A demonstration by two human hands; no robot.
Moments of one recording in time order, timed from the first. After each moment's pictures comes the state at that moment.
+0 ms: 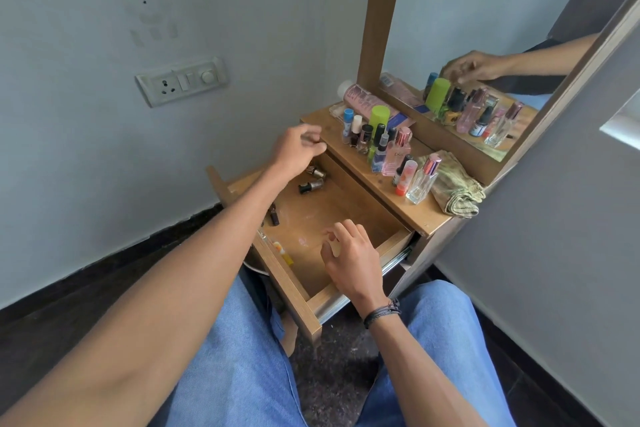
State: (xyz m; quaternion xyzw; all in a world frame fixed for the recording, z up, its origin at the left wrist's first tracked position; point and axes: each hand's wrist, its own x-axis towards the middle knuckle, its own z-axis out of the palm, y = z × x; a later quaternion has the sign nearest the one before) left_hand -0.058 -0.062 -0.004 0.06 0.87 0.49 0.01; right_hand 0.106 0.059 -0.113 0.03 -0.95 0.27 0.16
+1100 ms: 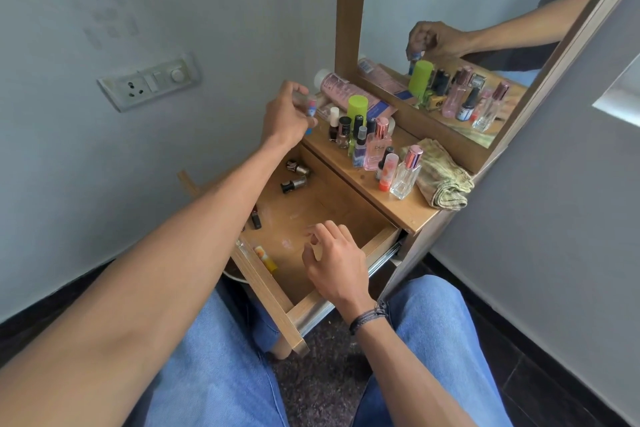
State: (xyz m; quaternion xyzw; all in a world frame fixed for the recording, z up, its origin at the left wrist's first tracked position) left_hand -0.114 -0.020 0.005 0.06 0.87 0.49 -0.08; right_hand 0.101 0.059 -0.118 0.01 -0.95 0.27 0.15
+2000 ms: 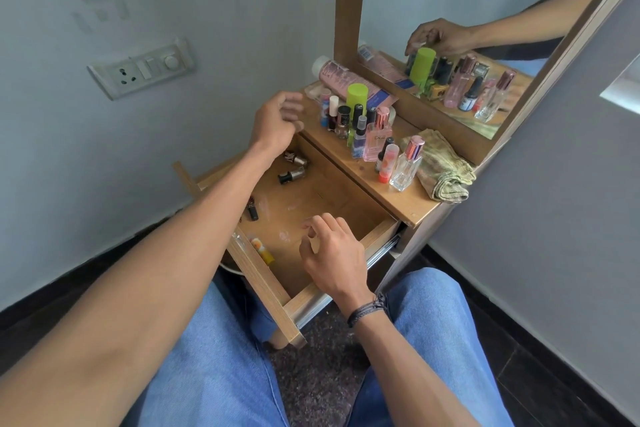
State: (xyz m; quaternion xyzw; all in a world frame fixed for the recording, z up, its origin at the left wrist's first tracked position) left_hand -0.101 -0.039 -0.021 0.06 0.85 0.53 -0.04; right_hand 0.102 0.060 -0.114 0.01 -0.95 0.27 0.14
